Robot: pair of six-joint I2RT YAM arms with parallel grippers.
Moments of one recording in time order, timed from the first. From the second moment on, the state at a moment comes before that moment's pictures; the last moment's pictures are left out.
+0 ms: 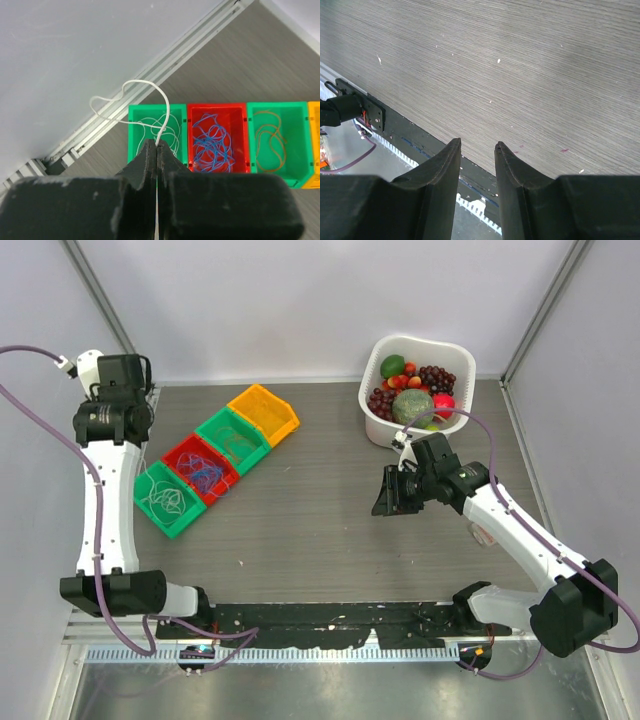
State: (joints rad) left arm 0.07 1.41 1.81 -1.08 -0.66 -0.44; right arm 0.45 1.19 0.98 -0.73 -0.39 0.42
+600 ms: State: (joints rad) left arm 0.22 1.39 1.24 -1.02 -0.48 -0.73; right arm 0.44 1.17 0.98 -0.73 -0.39 0.42
